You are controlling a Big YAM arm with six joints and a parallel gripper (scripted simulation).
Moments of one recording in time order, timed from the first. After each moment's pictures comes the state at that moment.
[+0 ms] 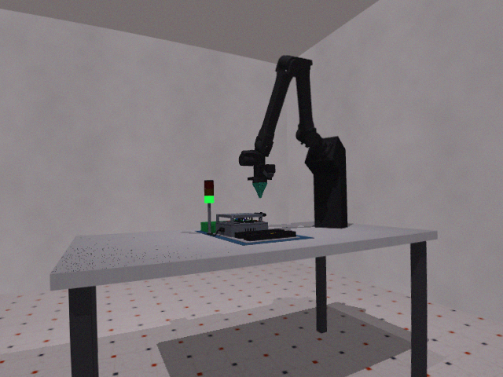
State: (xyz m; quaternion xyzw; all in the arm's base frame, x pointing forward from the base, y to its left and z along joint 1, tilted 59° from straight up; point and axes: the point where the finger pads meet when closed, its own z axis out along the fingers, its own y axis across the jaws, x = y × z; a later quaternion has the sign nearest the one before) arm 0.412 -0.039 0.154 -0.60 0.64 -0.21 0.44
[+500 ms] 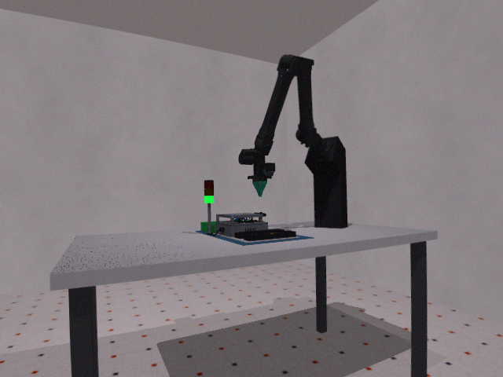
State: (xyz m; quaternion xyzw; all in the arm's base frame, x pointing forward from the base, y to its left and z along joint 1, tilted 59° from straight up) arm 0.408 -0.040 0.158 -0.60 0.63 -0.21 0.44
